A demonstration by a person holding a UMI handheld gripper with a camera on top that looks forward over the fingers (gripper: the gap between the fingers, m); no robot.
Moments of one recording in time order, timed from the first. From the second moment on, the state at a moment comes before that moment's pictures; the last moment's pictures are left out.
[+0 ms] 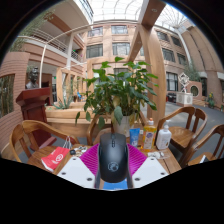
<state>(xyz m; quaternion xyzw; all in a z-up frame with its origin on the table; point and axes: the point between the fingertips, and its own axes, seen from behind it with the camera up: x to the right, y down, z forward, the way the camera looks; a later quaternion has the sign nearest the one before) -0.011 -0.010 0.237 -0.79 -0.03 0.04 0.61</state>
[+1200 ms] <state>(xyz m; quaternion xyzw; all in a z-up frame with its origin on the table) 0.081 -0.236 0.155 -0.85 0.01 -0.05 0.52</state>
